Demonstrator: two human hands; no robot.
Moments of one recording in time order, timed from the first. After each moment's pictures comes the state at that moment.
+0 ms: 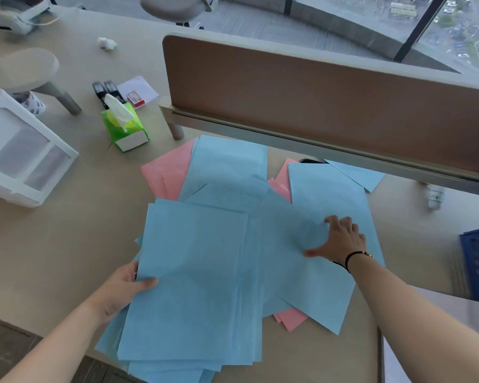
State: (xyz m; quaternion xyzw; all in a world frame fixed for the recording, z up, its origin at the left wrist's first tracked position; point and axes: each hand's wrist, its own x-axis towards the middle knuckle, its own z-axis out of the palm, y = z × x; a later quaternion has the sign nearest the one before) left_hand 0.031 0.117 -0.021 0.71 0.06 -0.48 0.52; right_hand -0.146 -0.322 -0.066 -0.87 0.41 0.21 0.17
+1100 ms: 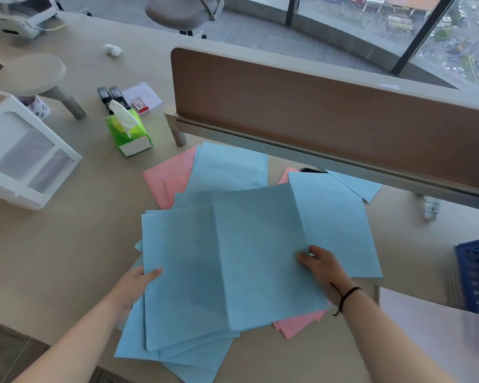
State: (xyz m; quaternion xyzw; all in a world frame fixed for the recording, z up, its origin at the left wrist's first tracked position) left_hand 0.039 0.104 -0.046 0.73 0.18 -0.44 0.49; right_hand -0.158 -0.263 -0.059 -0.60 0.47 0.06 0.64
